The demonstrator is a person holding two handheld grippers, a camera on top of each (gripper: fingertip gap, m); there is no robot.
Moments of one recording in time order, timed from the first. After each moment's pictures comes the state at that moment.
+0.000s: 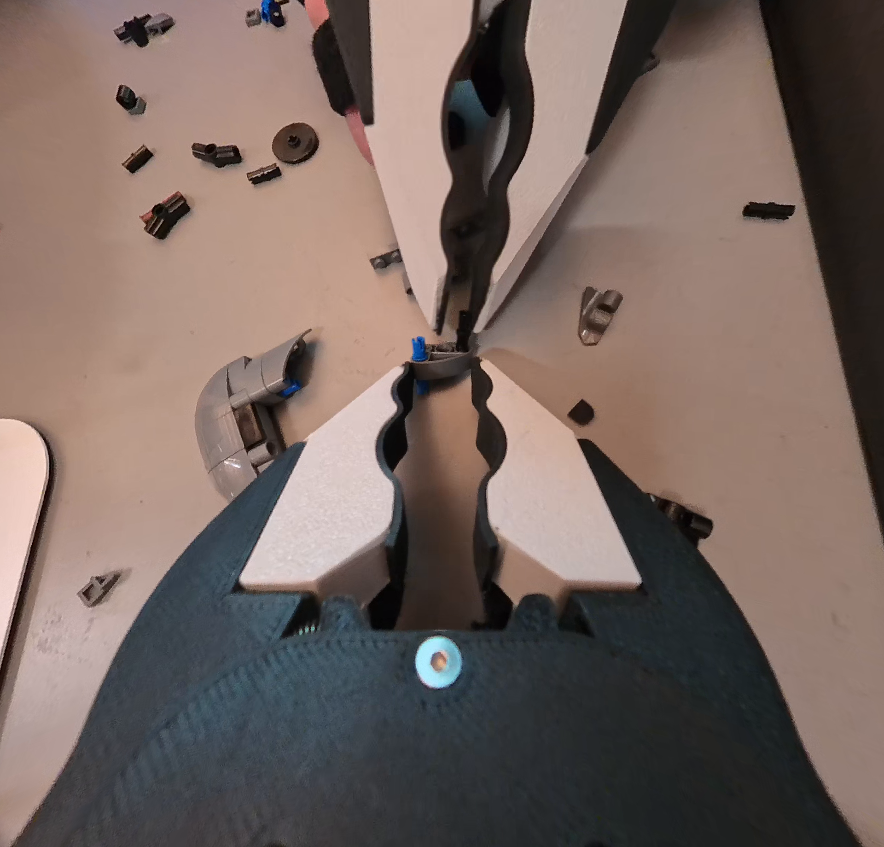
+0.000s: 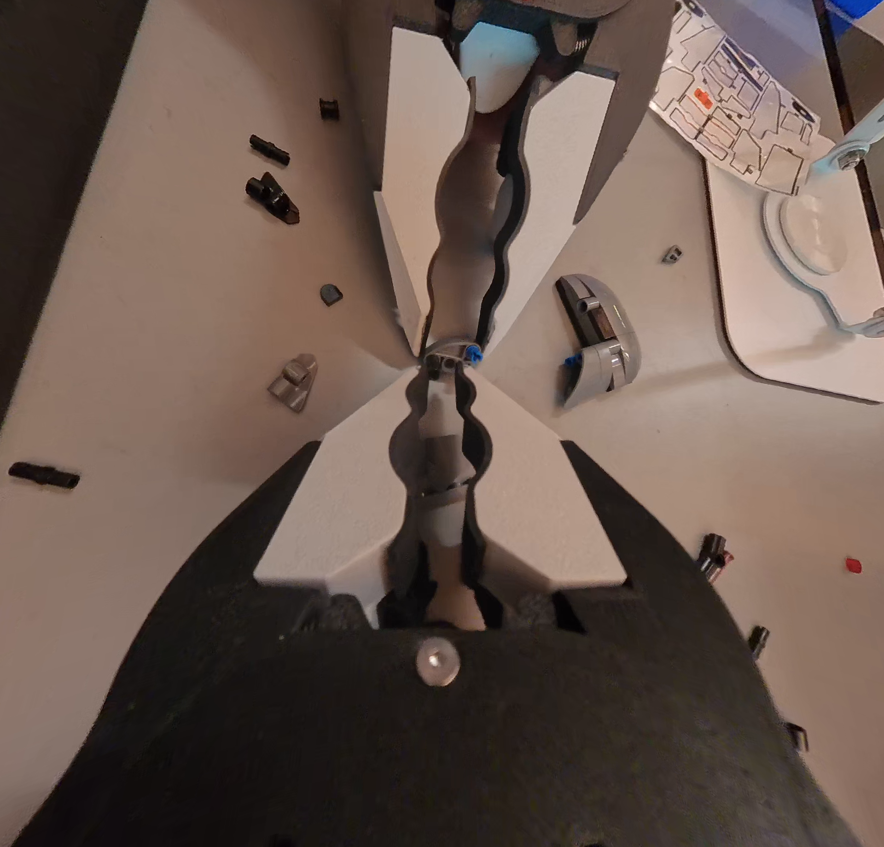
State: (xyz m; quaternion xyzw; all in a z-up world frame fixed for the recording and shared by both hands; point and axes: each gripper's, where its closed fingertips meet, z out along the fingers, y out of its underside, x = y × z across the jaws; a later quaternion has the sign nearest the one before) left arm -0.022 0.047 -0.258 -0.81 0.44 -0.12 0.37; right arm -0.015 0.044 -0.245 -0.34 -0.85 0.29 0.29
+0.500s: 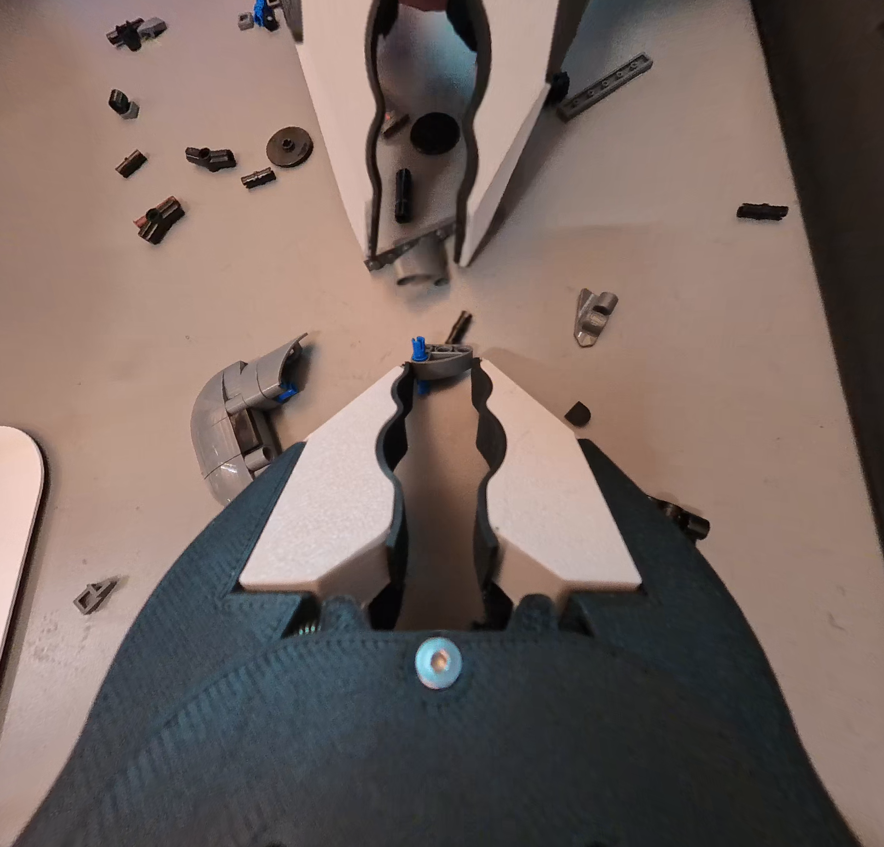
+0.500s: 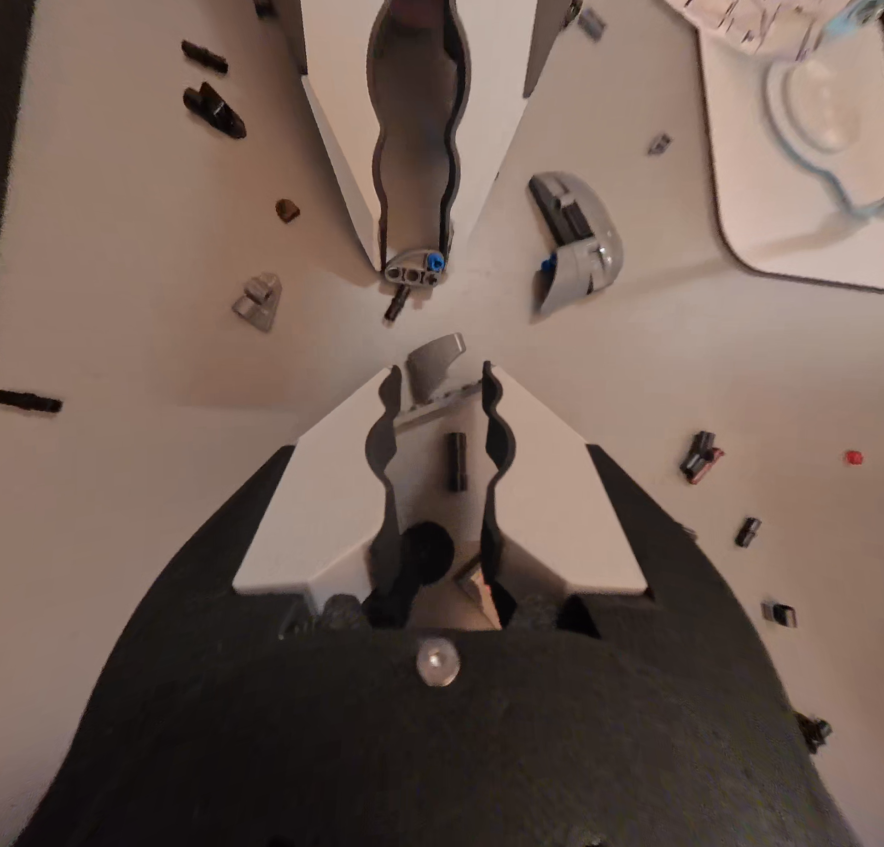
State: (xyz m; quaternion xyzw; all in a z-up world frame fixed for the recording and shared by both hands) left arm -0.020 0.047 -0.258 -0.81 0.44 -0.13 0.37; right arm 0.004 0.077 -0.252 -0.39 -0.84 0.26 0.26
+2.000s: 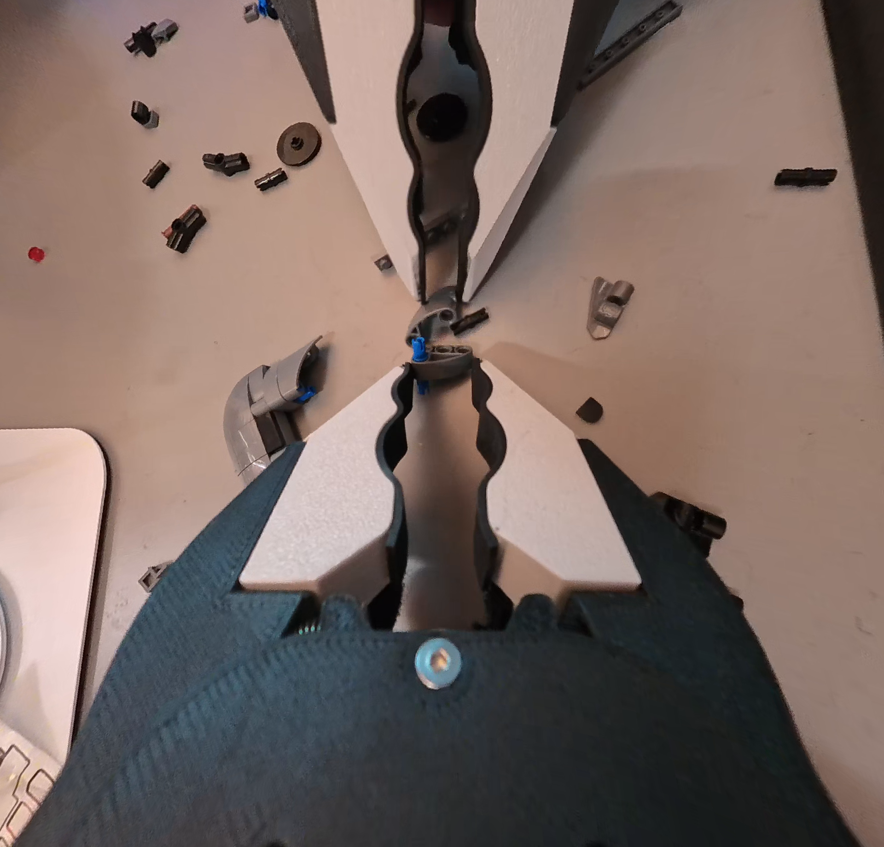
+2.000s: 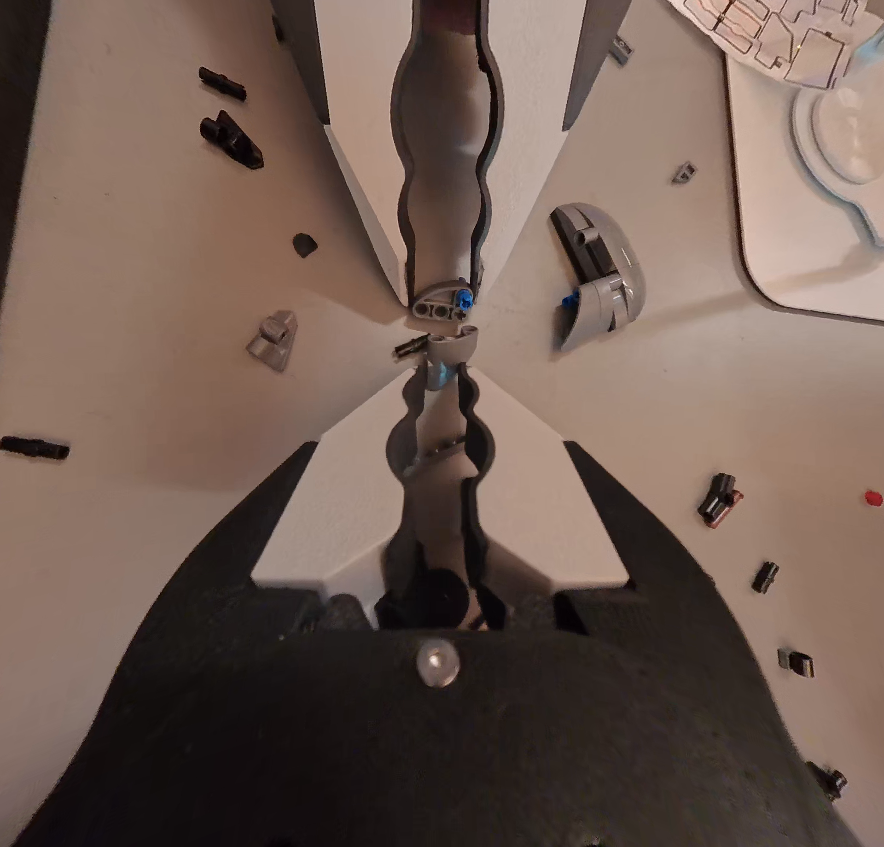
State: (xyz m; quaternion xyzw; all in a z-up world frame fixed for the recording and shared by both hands) left arm -0.023 0.049 -0.256 -0.81 0.46 -0.07 0.36; right arm -0.006 0.061 -0.255 -0.38 -0.85 0.26 0.26
